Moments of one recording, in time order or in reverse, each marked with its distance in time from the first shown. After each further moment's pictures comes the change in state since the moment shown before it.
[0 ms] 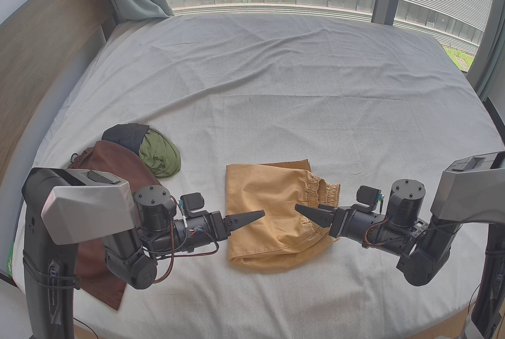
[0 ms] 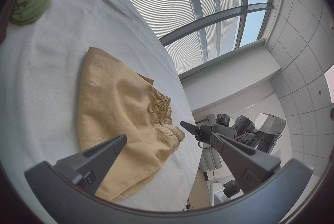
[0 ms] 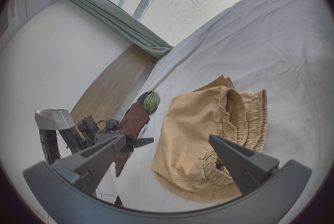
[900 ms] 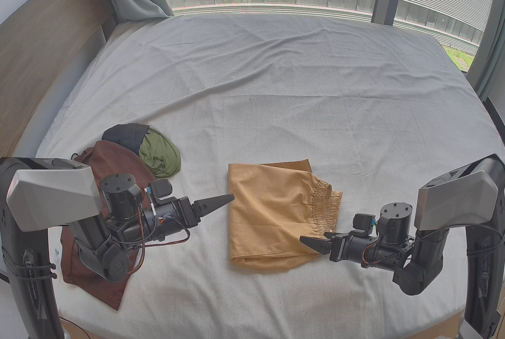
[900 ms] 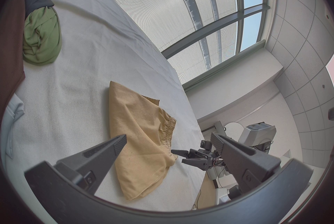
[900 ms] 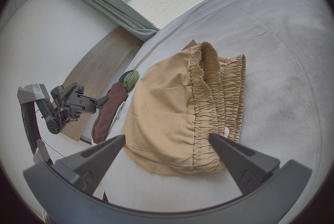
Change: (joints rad) left arm 0.116 -0.131 0.107 0.001 -0.003 0.054; right arm -0.038 0.161 0.057 -0.001 -0.002 -0.094
